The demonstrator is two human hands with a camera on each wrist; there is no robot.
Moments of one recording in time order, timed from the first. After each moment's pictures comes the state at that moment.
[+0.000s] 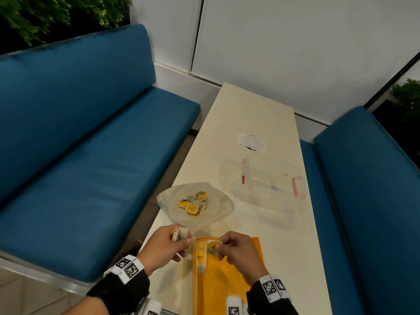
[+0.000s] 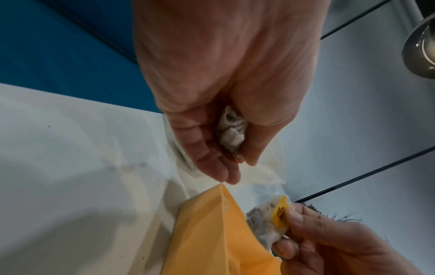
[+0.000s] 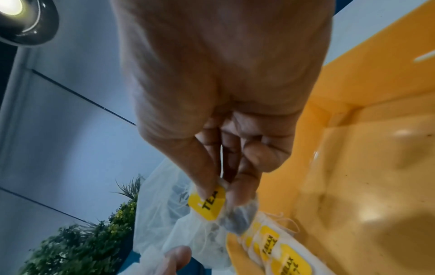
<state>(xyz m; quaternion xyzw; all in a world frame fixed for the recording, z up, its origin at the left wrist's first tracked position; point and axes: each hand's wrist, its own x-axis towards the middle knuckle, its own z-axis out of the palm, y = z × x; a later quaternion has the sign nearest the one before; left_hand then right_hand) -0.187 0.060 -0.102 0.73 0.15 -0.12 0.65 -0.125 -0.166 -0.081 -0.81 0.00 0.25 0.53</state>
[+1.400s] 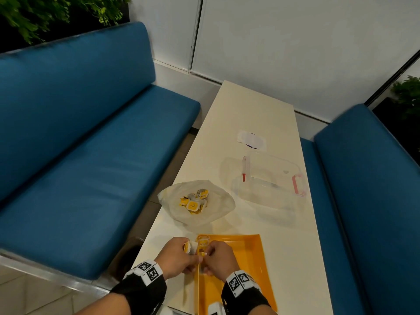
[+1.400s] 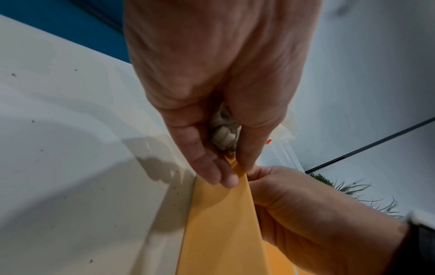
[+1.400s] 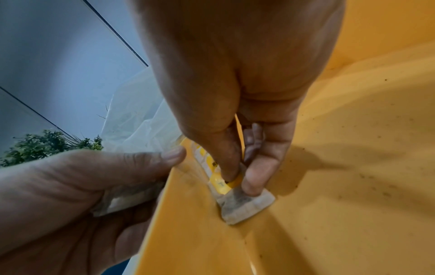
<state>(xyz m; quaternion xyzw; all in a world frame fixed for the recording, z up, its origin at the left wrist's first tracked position) -0.189 0.030 -0.135 0.74 0.18 -0.20 0.62 -0.139 -0.129 -0.137 -0.87 0.04 0.32 0.37</state>
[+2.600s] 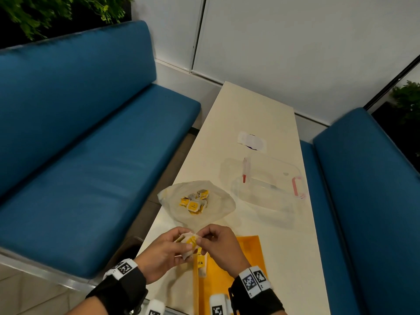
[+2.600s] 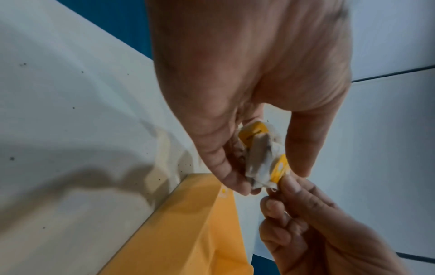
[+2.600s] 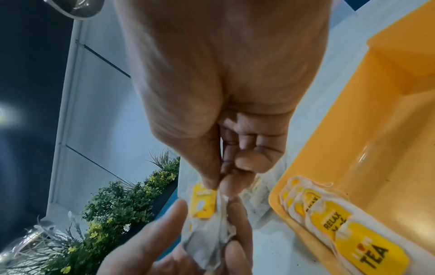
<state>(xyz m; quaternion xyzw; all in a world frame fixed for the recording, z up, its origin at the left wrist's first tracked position) -0.199 0.058 -0.120 0.43 0.16 -0.21 0.87 -0.132 -0.117 -0.074 -0.83 -0.09 0.25 0.49</state>
